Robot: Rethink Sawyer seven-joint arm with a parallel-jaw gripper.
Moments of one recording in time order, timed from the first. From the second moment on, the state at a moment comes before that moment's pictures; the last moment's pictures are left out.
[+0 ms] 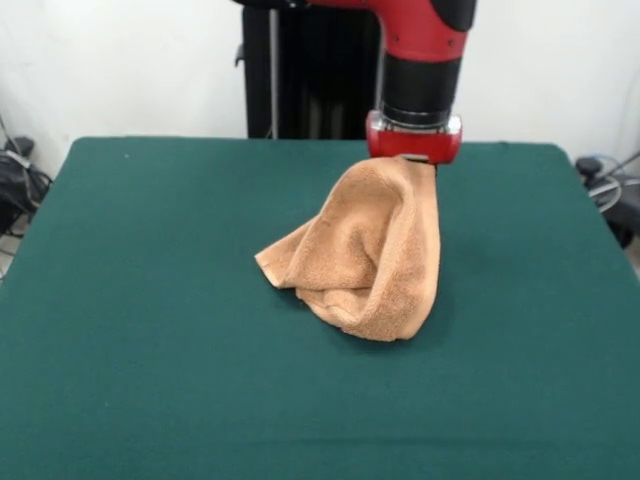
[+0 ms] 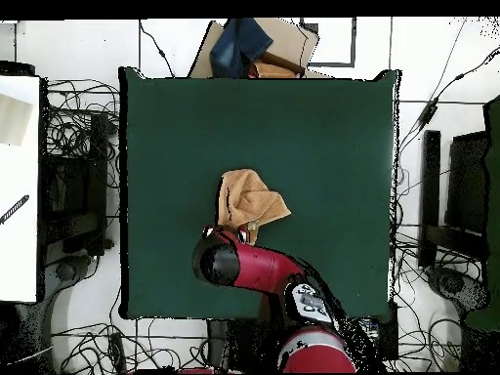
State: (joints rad) arm -0.20 -0.61 0.05 2.05 0.04 0.03 1.57
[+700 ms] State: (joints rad) arm -0.19 -0.71 0.07 2.09 0.04 0.09 1.57
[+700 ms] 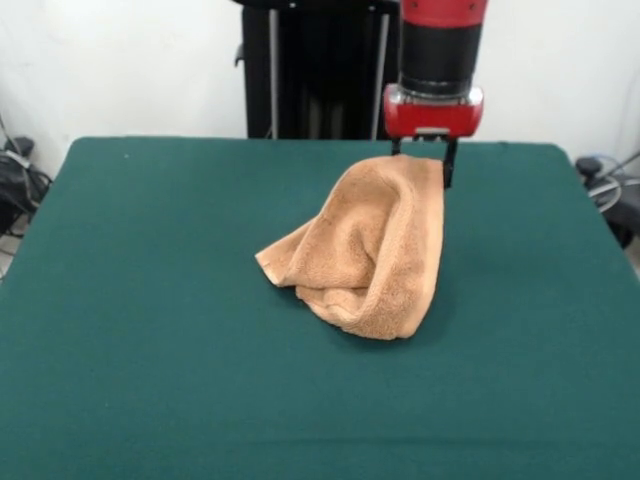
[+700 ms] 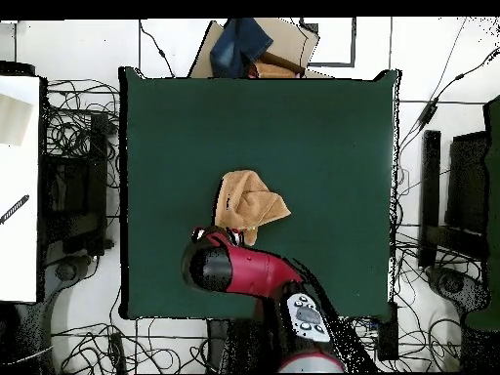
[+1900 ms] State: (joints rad) arm -0.14 -0.78 0.09 2.07 0.04 0.24 1.57
